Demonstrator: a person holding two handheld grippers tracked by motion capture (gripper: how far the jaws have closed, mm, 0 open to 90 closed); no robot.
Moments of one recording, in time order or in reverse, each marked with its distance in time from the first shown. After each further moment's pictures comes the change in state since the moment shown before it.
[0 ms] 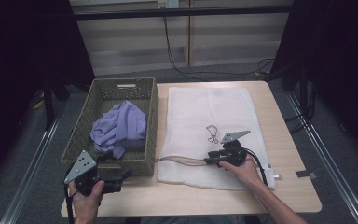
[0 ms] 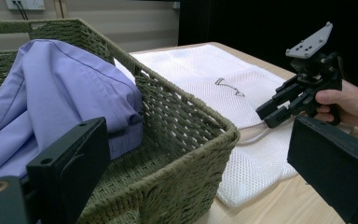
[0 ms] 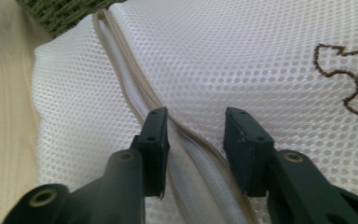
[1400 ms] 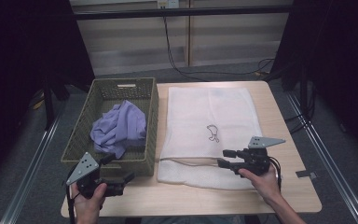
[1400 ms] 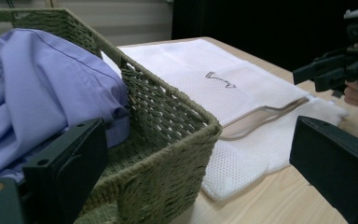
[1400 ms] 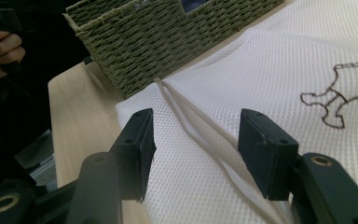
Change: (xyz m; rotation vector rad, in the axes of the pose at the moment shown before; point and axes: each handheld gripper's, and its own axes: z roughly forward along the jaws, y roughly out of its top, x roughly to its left) left arm -0.010 0.000 -0.001 0.020 -0.011 -0.012; right arm 0.036 -0.009 -0.078 -0.273 0.036 0.053
